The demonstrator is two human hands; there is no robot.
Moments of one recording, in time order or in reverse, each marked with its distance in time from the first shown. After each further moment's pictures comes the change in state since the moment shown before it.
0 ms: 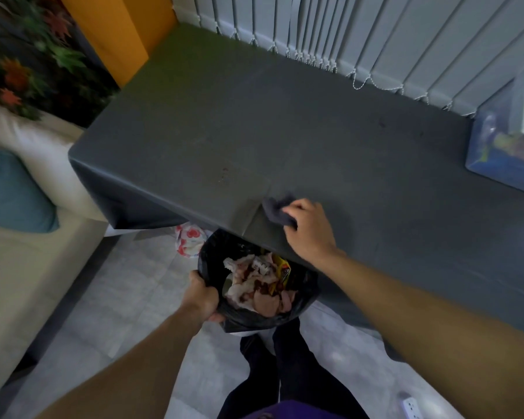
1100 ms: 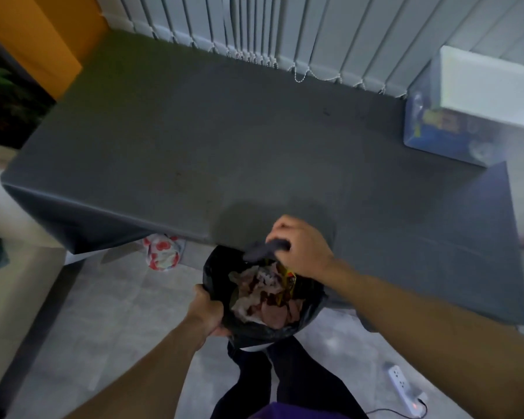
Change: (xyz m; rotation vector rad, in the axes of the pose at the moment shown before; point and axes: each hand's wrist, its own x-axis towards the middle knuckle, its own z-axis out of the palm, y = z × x) left_hand -0.013 -0.005 0.062 0.036 -0.148 0.018; right_hand -0.068 0.042 -0.033 0.122 -0.024 -0.135
